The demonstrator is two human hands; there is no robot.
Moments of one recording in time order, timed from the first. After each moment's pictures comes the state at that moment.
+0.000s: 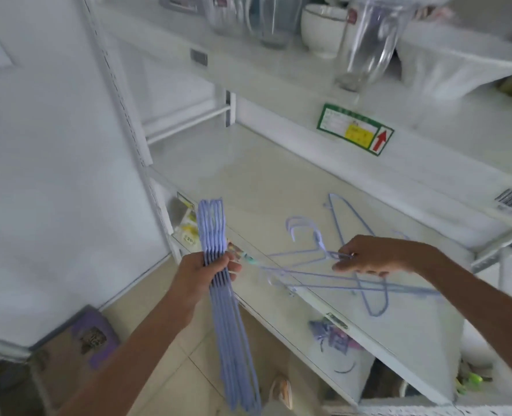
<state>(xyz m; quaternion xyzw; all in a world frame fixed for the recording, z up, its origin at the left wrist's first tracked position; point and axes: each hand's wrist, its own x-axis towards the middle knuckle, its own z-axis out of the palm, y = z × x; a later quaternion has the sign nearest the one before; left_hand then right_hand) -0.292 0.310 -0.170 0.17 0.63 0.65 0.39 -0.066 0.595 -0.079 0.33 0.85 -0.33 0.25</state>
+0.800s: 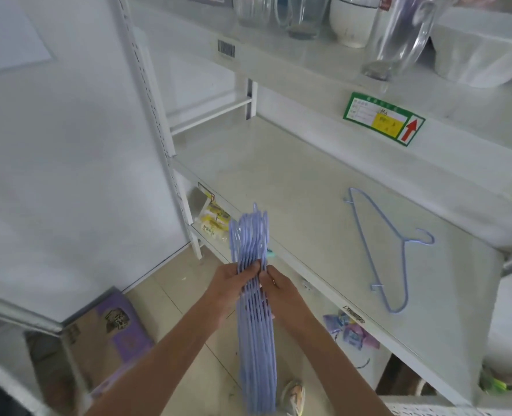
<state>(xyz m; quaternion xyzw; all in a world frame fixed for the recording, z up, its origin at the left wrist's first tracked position) -0.253 0.305 -0.187 0.13 0.63 0.63 0.44 -0.143 0.394 -0.203 0.35 0.72 -0.59 -0.08</state>
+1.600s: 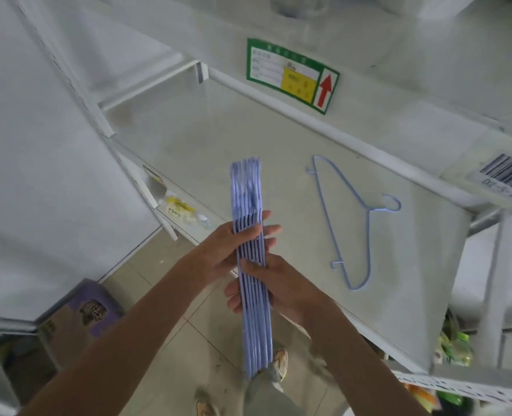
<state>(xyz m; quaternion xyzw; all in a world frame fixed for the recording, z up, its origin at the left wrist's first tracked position) -0.241 0.434 -0.181 0.19 0.44 0.61 0.64 -0.082 0.484 -0.156 0.27 0.47 -0.84 0.02</state>
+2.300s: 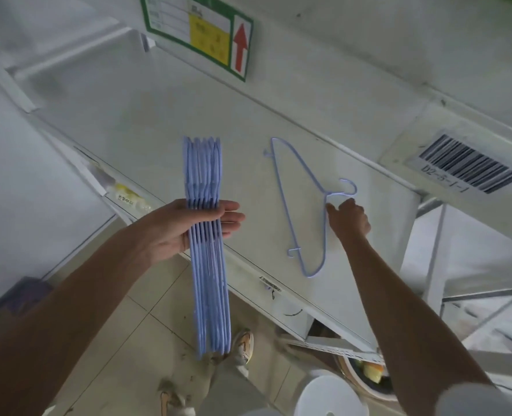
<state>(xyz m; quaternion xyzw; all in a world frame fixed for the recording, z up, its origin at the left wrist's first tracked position) -0.249 0.476 -0.175 0.20 0.47 0.52 0.69 0.025 0.736 -0.254 0.71 0.68 -0.18 0.00</state>
